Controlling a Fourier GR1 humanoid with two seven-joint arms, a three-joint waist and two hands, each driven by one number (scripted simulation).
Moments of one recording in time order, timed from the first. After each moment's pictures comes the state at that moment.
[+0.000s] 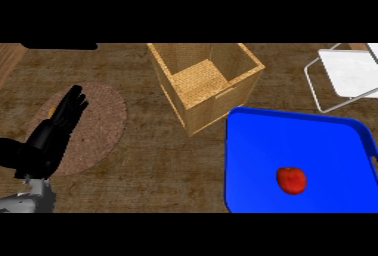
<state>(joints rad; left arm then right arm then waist) -0.09 0.22 0.06 -1.68 0.04 -0.08 0.18 -1.02 -0.79 -0.05 -0.61 1.20 -0.06 0.03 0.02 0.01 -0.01</state>
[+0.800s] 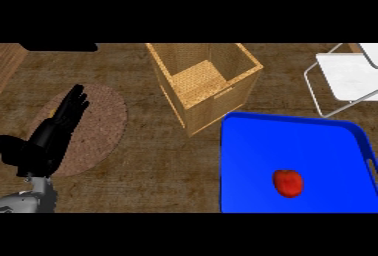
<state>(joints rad) -0.10 0.21 0.07 -1.67 0.03 -0.08 0.19 -1.23 -0.82 -0.23 -0.59 1.09 -0.04 0.17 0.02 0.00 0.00</state>
